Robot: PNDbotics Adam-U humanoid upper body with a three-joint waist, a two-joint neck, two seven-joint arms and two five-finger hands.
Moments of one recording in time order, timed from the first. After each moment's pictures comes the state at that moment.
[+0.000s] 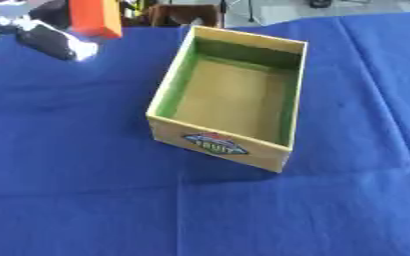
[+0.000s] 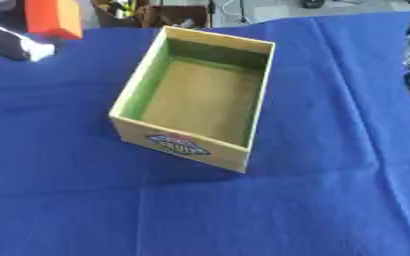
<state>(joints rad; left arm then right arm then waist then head) -1.04 0.65 -0.22 -1.49 -0.85 -0.09 -0.57 -0.41 -0.33 -0.12 -1.99 0.29 0.01 -0.22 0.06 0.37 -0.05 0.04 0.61</state>
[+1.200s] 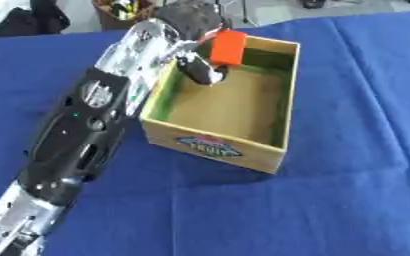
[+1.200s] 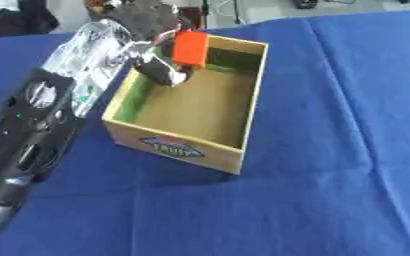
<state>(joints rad) -1.17 0.22 -0.30 -1.19 -1.31 -0.11 -0.47 -0.46 -0.30 -0.12 -1.99 0.27 0.01 -0.22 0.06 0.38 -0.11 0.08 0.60</state>
